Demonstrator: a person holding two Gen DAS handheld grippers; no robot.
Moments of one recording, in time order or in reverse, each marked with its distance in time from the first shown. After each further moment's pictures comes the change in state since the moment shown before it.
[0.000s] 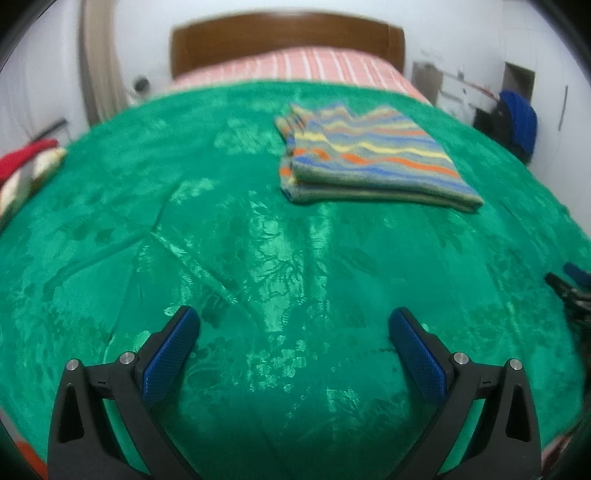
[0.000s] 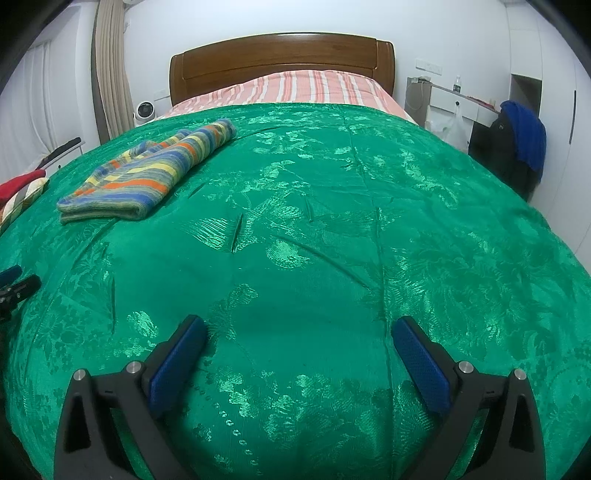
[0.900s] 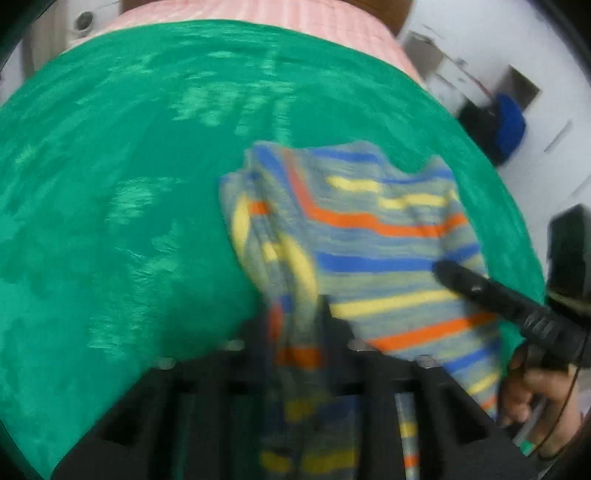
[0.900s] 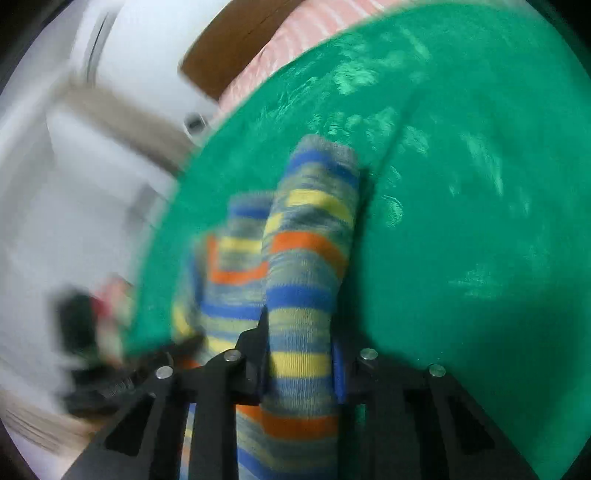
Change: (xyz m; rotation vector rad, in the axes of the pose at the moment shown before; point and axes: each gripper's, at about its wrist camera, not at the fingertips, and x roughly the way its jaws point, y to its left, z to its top) left arm 0.167 0.011 0.201 -0.055 0.221 -0.223; right arm 0.196 0.090 0.200 0.248 0.257 0.507
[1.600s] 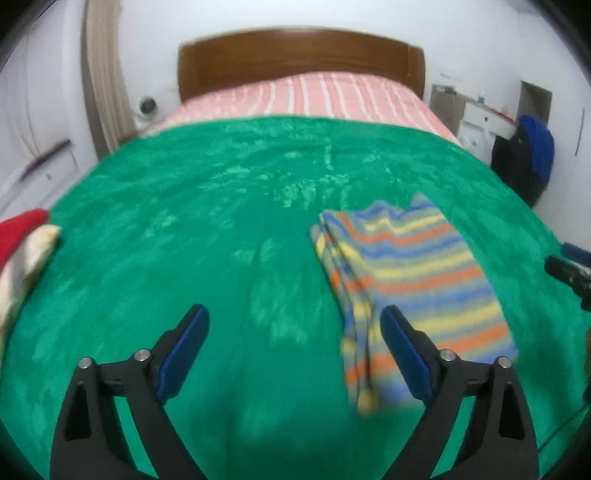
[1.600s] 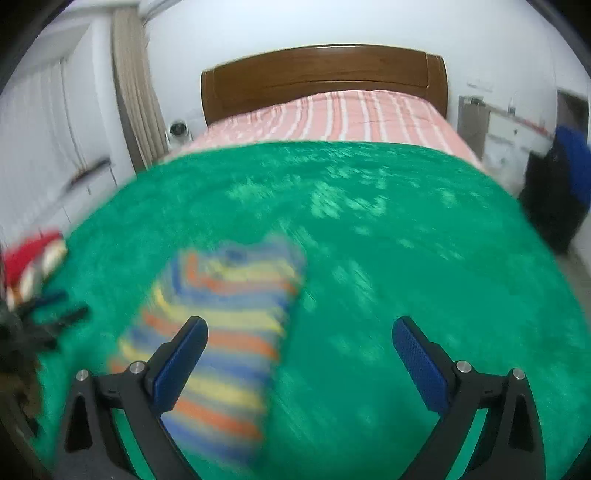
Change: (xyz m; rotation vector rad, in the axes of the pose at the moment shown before) left arm -0.123 -0.005 -0.075 0.061 -0.355 0.312; right arm -0.120 0.060 -0.030 -0.332 -0.248 -0.379
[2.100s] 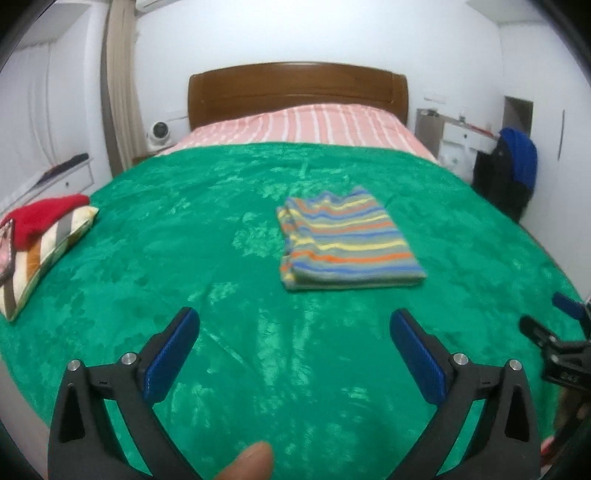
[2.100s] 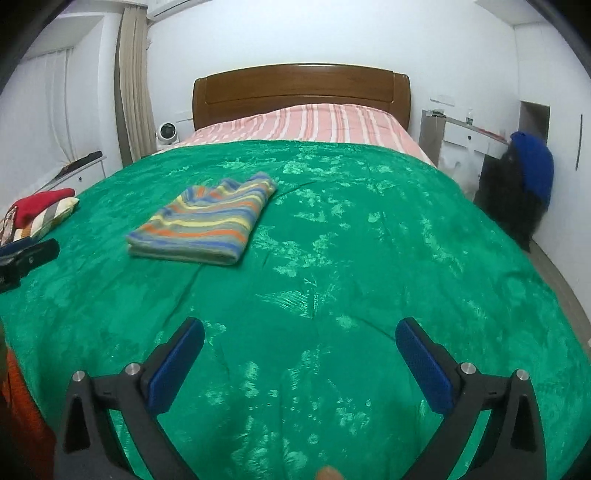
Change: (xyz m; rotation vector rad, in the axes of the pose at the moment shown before) left arm -0.132 -0.049 -0.080 -0.027 -0.108 -0.021; right arm -0.132 -0.010 -0.152 0.029 -0.089 -0.104
